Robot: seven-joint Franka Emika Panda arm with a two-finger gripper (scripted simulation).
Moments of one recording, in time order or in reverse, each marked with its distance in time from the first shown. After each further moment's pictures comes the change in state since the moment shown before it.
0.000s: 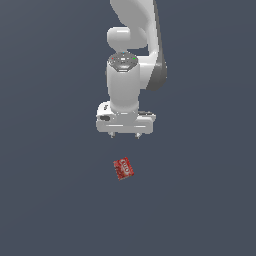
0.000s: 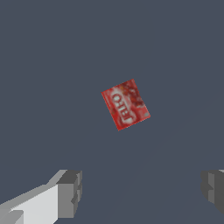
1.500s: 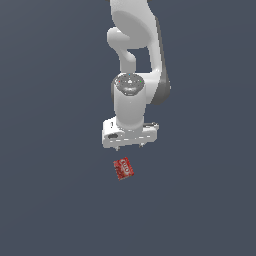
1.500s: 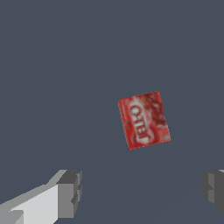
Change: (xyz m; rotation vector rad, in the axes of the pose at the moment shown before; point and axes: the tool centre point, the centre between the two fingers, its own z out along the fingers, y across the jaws) arm 0.025 -0.019 0.039 0.007 -0.019 -0.199
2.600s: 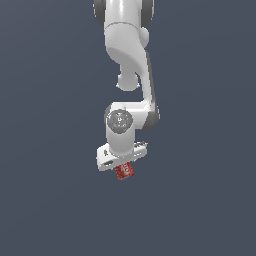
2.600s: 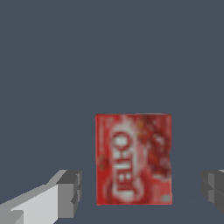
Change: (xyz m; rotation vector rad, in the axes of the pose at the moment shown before) arm 0.033 0.034 0.081 0.000 -0.023 -0.210
